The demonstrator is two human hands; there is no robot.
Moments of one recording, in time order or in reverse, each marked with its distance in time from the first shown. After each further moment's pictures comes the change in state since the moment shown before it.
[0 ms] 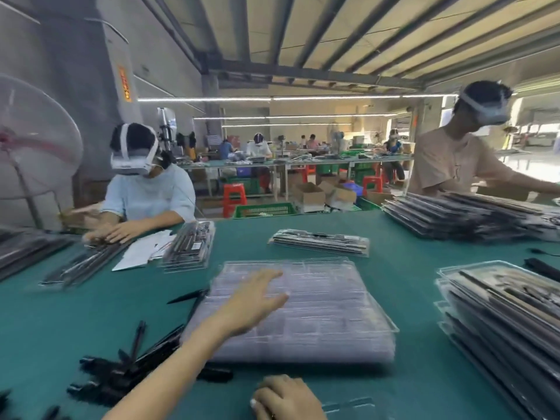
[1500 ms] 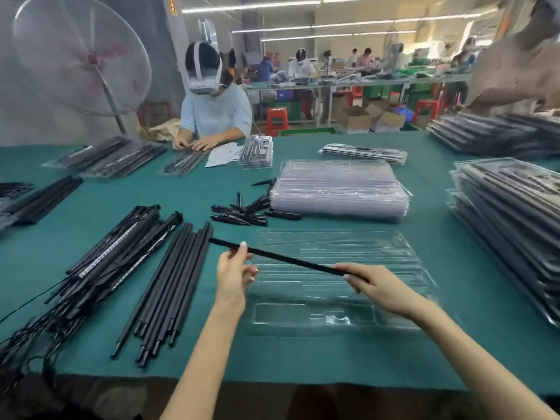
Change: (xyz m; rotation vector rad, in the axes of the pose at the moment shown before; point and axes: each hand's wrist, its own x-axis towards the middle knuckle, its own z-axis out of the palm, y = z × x) left_hand -0.320 0.009 0.040 -1.195 0.782 -0.574; right_hand -0.154 -0.110 -0.092 0.466 -0.200 0.239
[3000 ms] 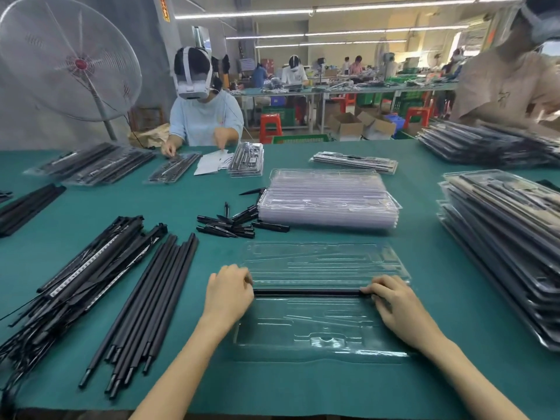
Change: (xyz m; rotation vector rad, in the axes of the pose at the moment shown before) left_hand 0.030 -0.016 0.006 1.548 -0.109 0.565; right_hand -0.024 0.062 -0.007 -0.301 0.364 -0.107
